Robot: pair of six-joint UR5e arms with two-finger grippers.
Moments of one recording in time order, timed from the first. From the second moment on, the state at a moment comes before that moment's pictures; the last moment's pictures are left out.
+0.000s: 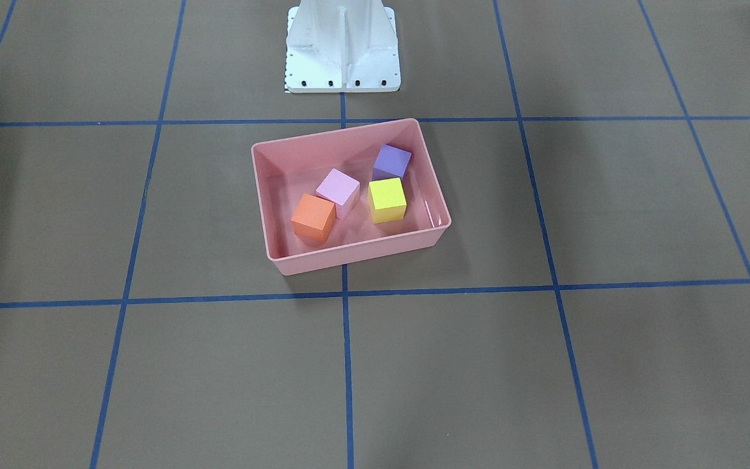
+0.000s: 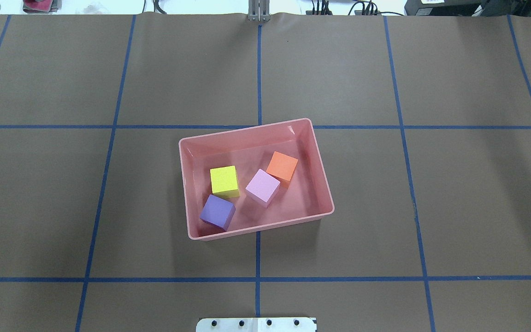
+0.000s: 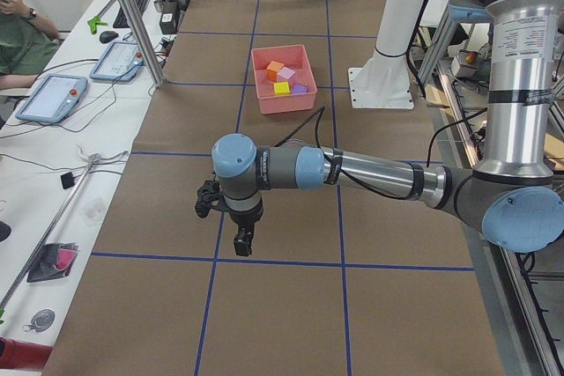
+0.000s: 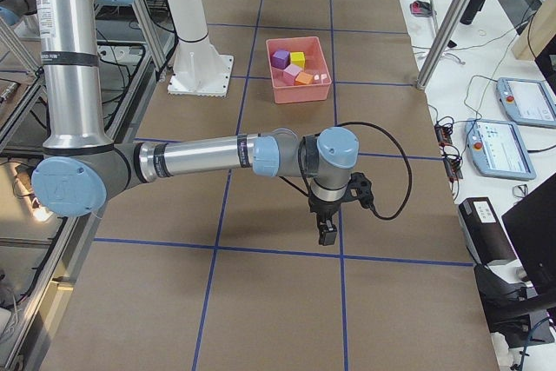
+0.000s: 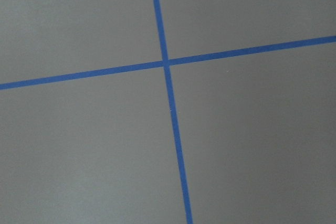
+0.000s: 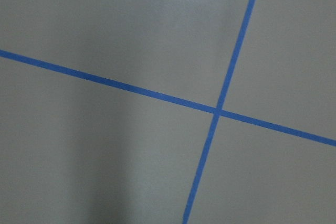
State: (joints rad) left arm -1.58 -1.52 -1.75 -1.41 -2.30 0.15; right arm 1.56 -1.55 1.70 -1.72 2.24 -0.20
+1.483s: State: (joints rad) left arm -1.59 -1.45 -1.74 -1.55 -2.29 0.06; right arm 1.66 -1.67 1.77 -1.72 2.34 -0.20
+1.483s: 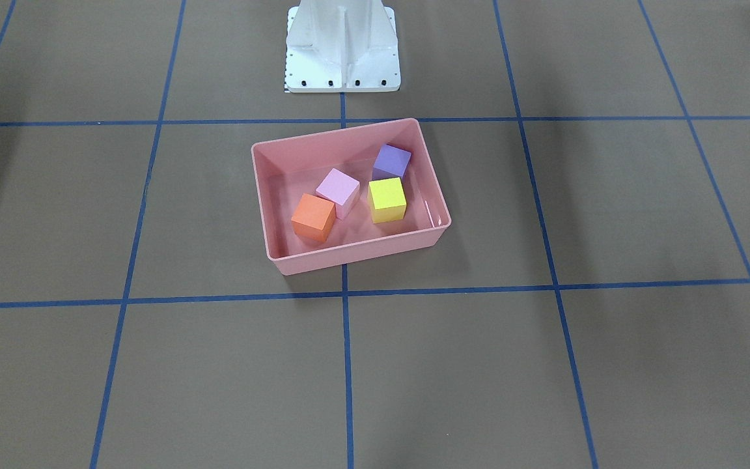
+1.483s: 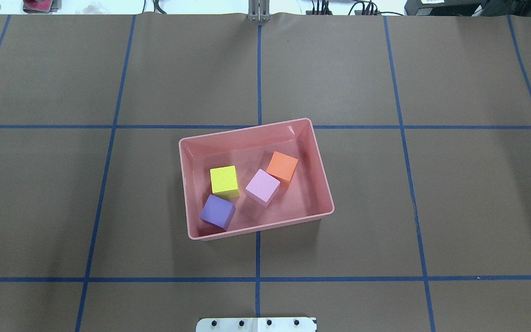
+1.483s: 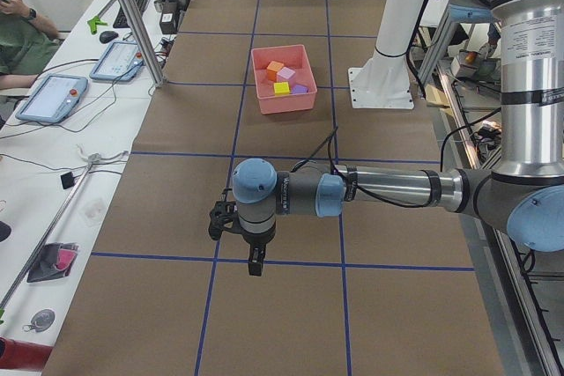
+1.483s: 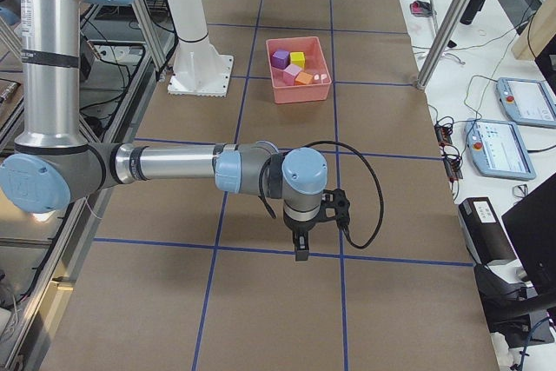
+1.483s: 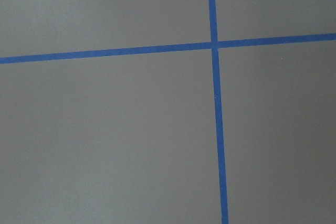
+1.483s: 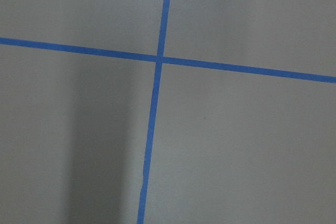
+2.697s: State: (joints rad) left arm -1.59 -1.46 -1.73 -1.55 -2.29 0.06; right arm 1.65 -1.70 1.76 -1.72 2.34 -0.21
